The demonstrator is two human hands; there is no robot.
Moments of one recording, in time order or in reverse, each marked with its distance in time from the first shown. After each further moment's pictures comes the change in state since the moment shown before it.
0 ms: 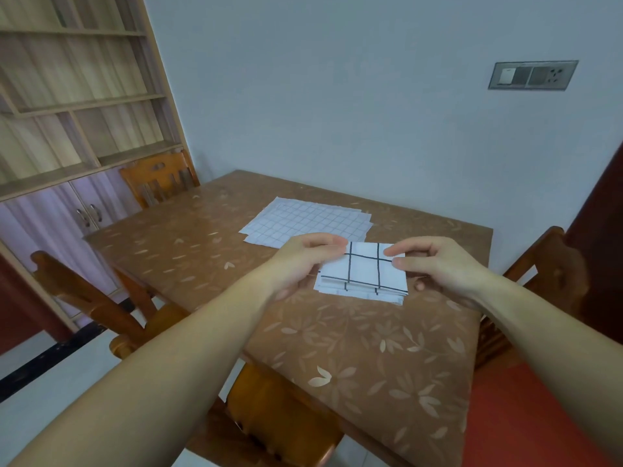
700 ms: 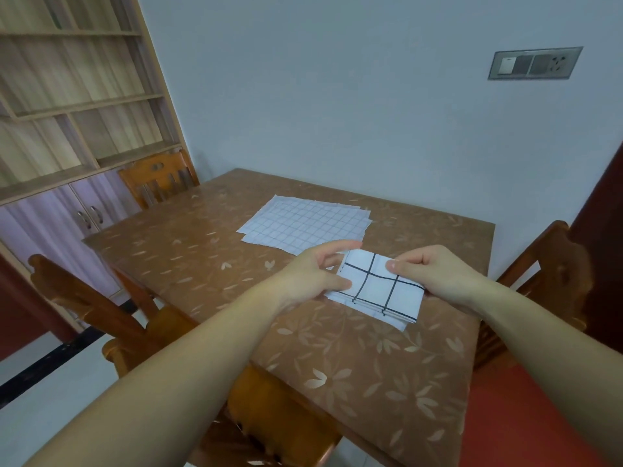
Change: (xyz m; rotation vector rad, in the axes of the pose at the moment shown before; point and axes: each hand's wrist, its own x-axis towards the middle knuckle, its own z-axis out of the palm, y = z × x) left_hand 0.004 -0.006 0.030 0.144 -0.107 0.048; right_hand 0.003 0.013 -0.012 -0.236 -0.021 0.033
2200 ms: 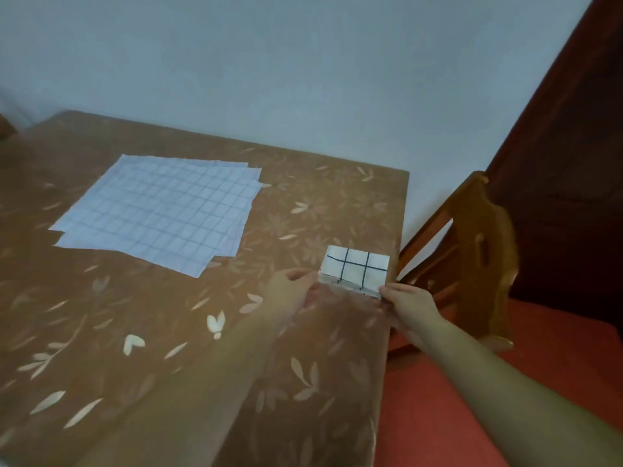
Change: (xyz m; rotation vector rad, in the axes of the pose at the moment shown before) left_hand 0.307 -0.117 0.151 -0.244 0.217 -0.451; right_hand 0.129 0.256 -0.123 0.714 0.613 0.675
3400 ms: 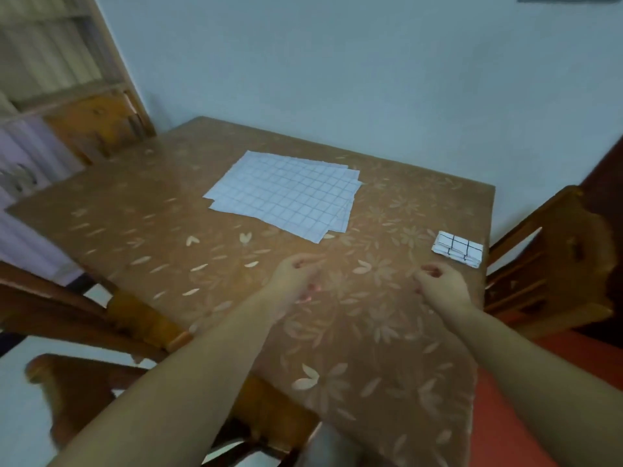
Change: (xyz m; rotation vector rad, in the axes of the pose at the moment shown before) left_hand -0.146 -0.039 -0.225 0.006 0.060 0.067; right_hand -0.135 0.064 0.112 -0.562 0.062 -0.417
